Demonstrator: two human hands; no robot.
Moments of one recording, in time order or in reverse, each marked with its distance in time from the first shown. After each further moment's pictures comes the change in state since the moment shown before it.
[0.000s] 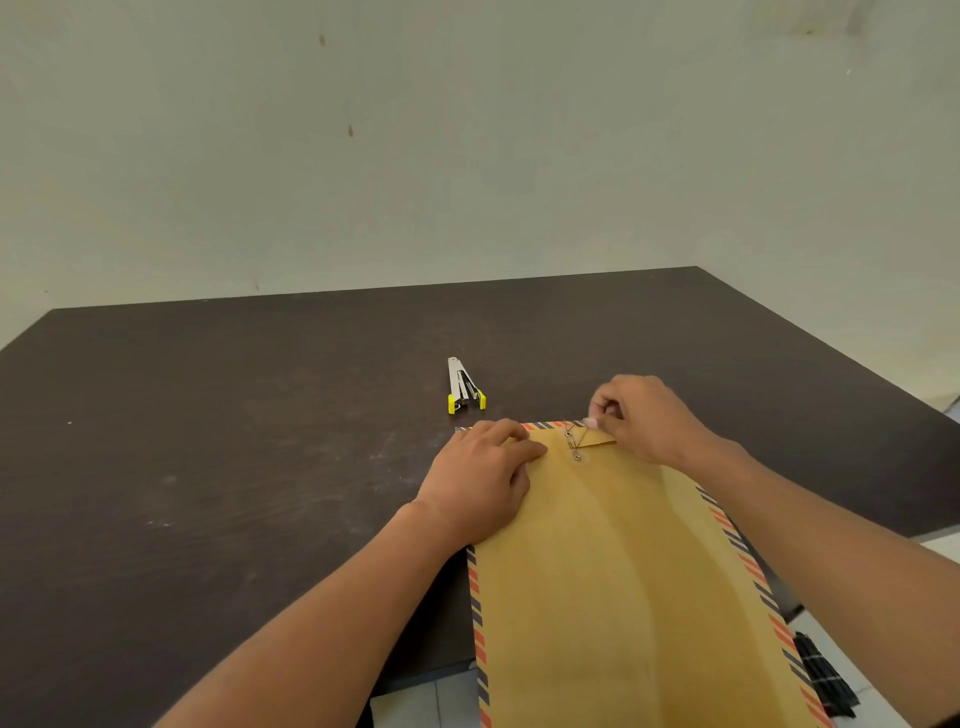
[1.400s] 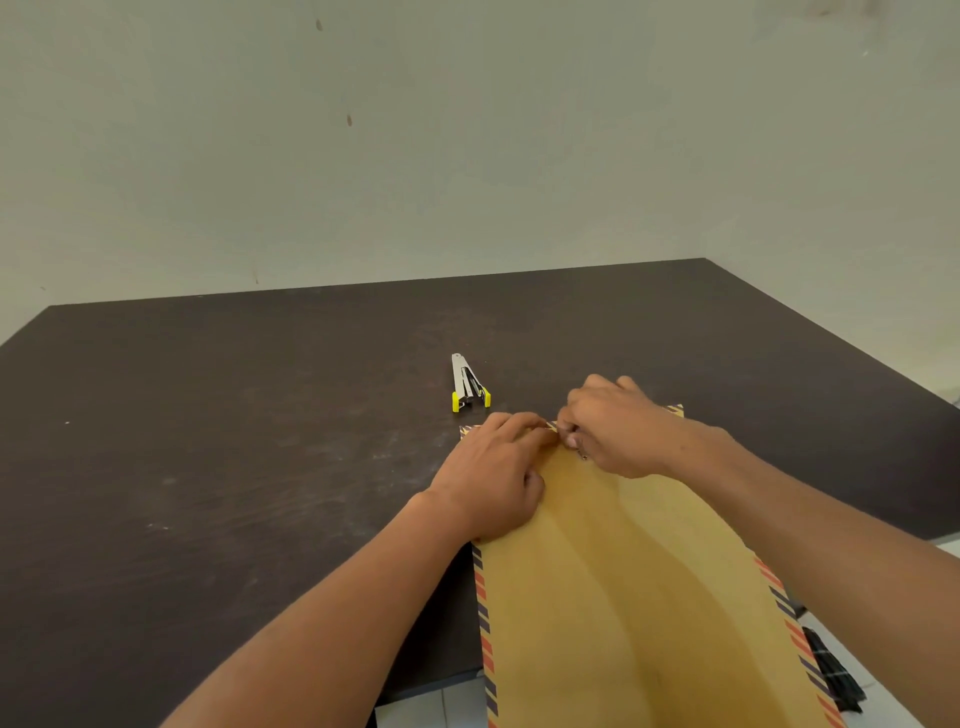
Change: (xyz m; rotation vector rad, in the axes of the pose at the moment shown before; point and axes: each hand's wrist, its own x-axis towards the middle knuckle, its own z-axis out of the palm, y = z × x) left_hand 0.011 0.002 0.002 -0.028 -0.076 0.020; right_hand -0.002 -0.048 -0.005 -0.398 -0.297 -0.237
